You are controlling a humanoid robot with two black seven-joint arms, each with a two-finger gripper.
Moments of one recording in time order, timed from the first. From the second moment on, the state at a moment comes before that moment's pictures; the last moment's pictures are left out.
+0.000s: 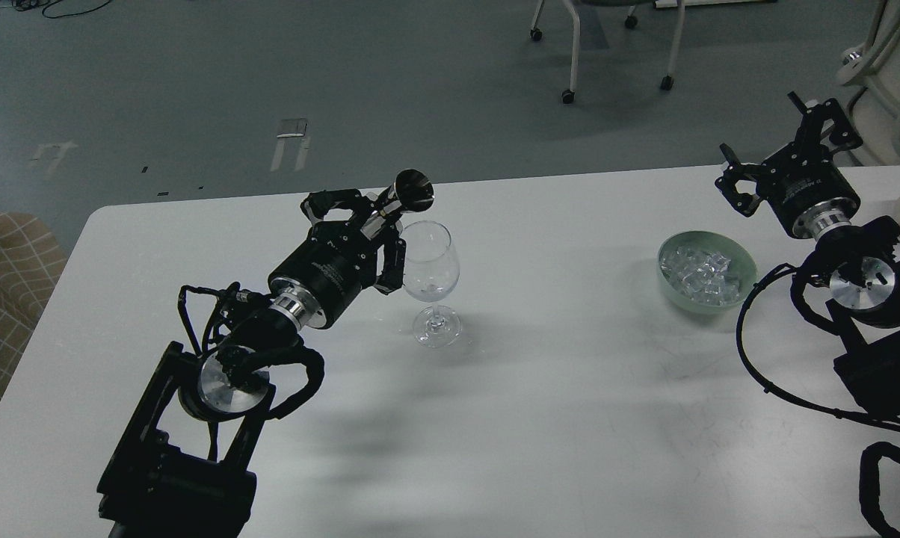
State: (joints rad) left arm -0.18 -0.04 -1.32 -1.64 0.48 0.11 0.33; right arm 0.57 -0.22 1.42 0.69 -0.37 0.34 0.05
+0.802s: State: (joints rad) left arm -0.20 0.08 -1.31 -1.63 0.50 0.04 0.34; right arm 0.57 -0.23 1.43 0.69 -0.37 0.35 0.05
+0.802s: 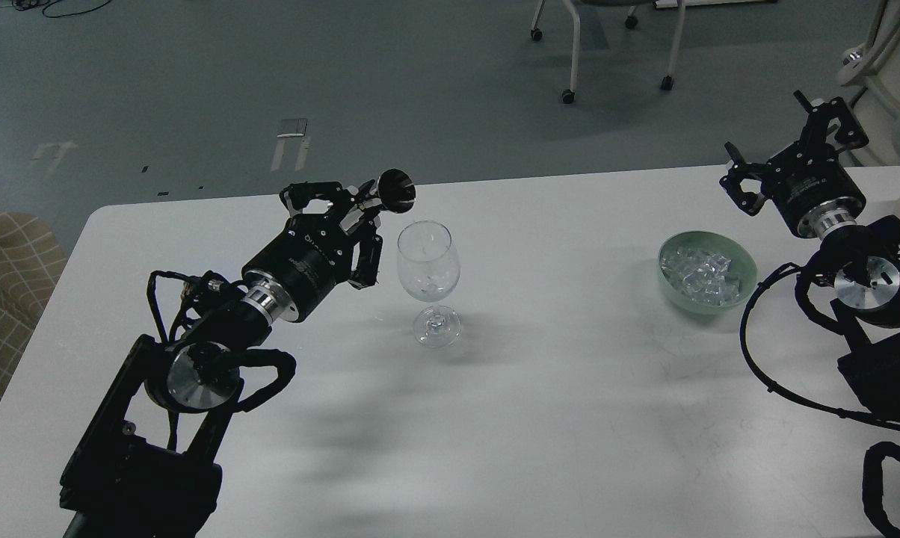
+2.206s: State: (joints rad) left arm -0.25 0.19 -1.25 -1.62 0.68 -0.04 0.37; right arm 0.55 -0.25 1.46 0.69 -0.37 0.37 0.05
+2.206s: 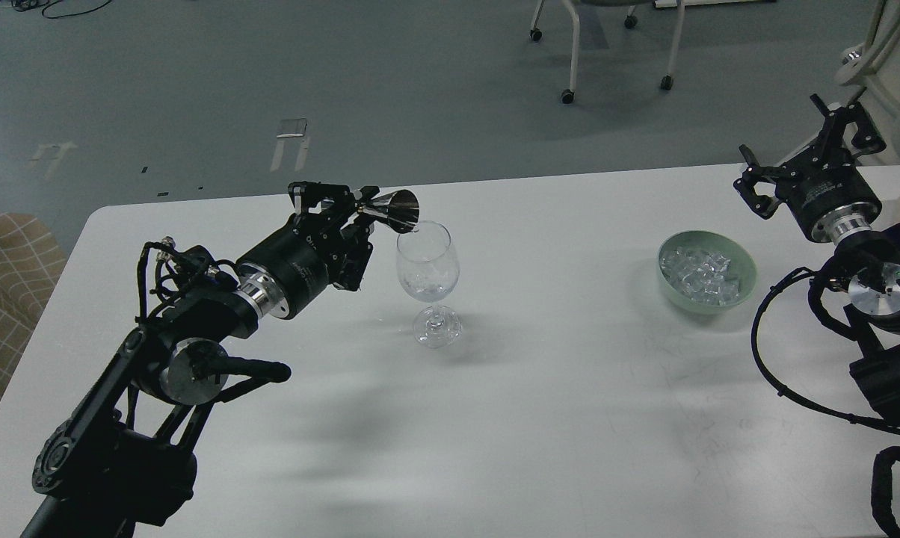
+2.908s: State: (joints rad) left arm -0.28 0.23 -1.22 -1.61 0.83 -0.09 0.38; right arm 0.54 -0.25 1.46 0.69 -0.37 0.37 0.05
